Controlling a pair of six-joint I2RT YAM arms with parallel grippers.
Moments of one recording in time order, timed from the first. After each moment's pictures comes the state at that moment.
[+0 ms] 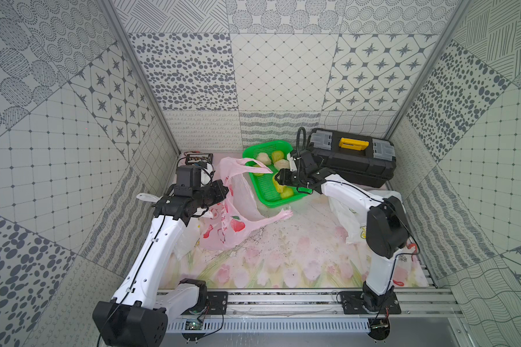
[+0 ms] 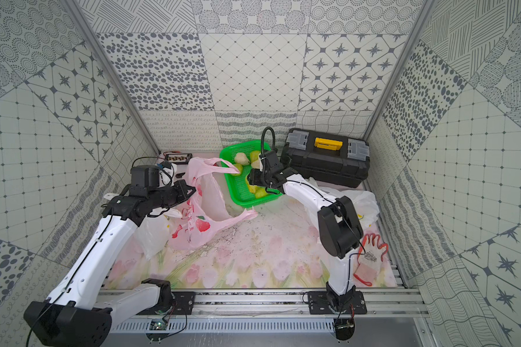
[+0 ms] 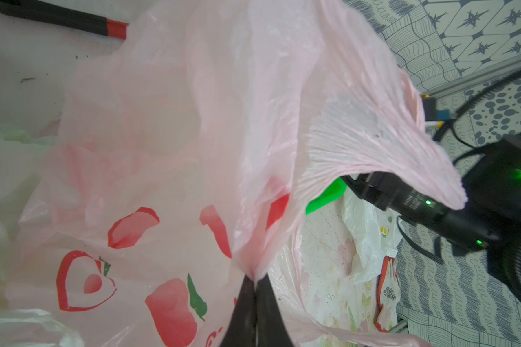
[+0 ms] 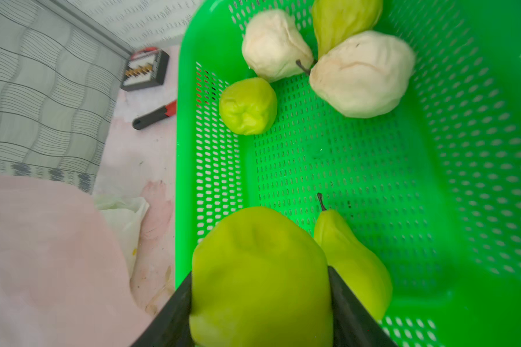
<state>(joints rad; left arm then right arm) -0.16 1.11 1.13 -0.73 0.36 -0.54 0.56 1.80 1.45 -0.34 -0.15 0.54</state>
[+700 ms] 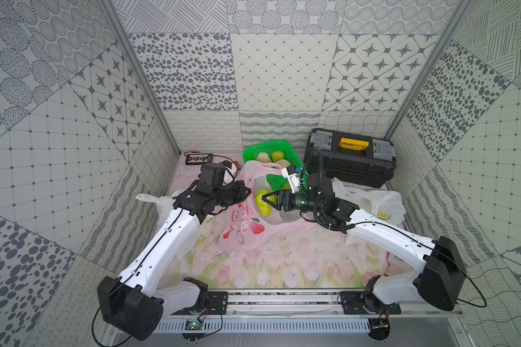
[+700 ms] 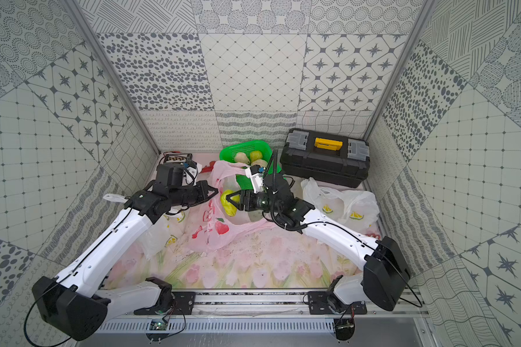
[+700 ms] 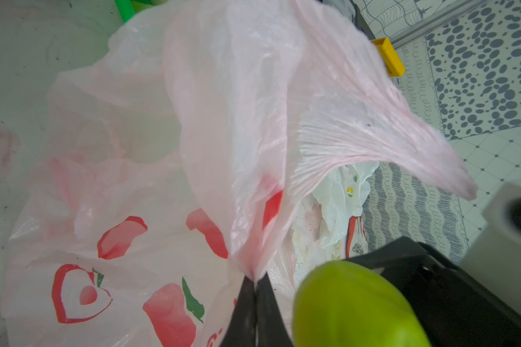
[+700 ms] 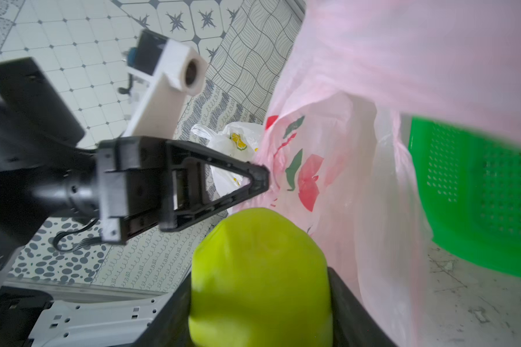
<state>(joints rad) -0.39 1.19 1.15 -0.62 0.39 -0.64 0.78 1.44 1.06 0.05 -0.37 0.75</state>
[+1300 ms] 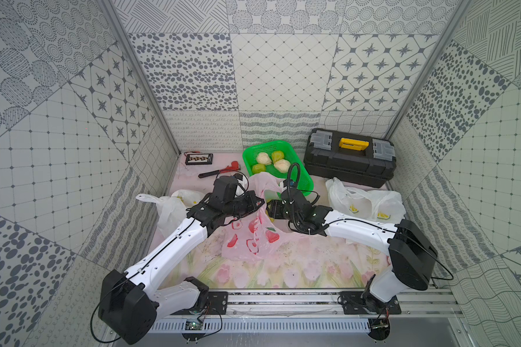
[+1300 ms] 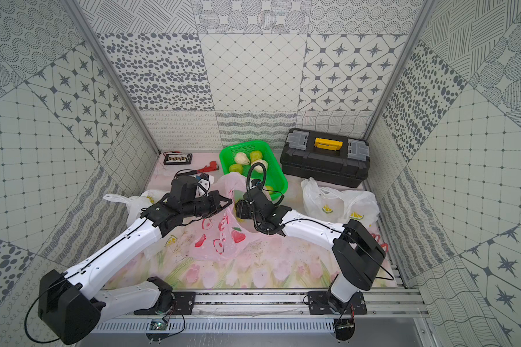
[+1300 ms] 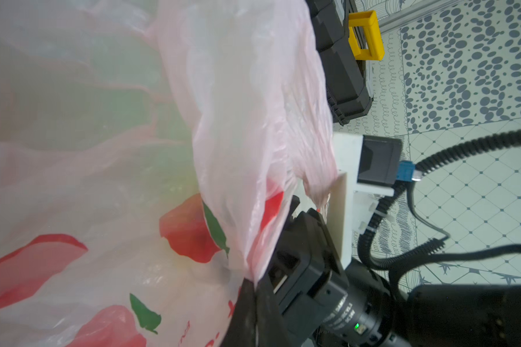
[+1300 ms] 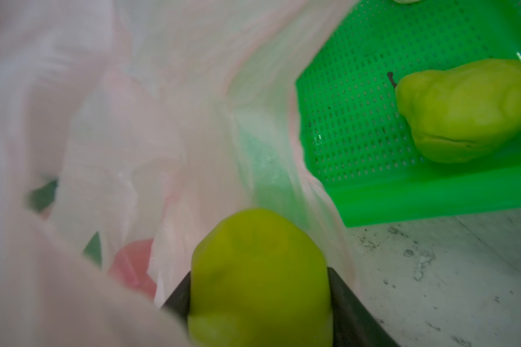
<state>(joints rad) -0.51 1.17 0.94 -0.37 0.41 -0.87 0.91 1.63 1.09 -0.12 0.16 0.77</state>
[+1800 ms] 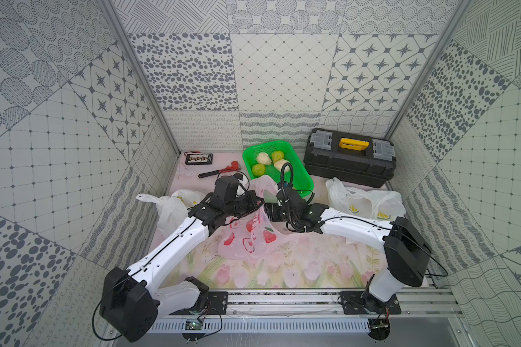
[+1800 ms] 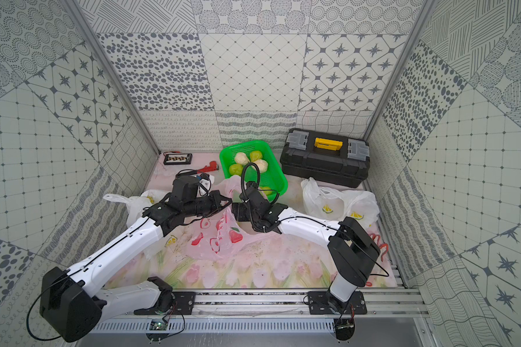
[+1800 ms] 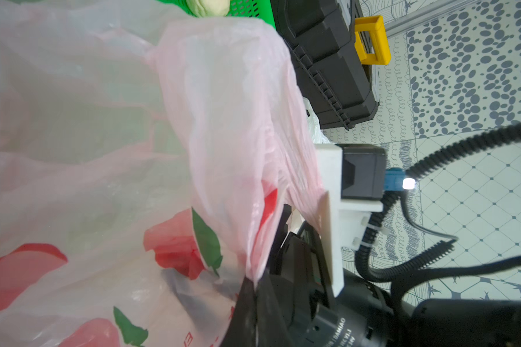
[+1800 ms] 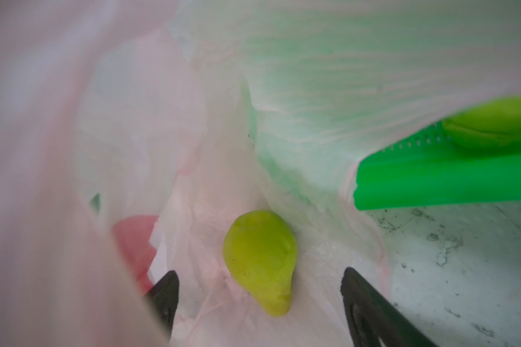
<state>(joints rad) -0.51 1.18 0.94 -0.36 0.38 -0.86 0.88 1.63 1.13 -0.20 0.00 0.73</state>
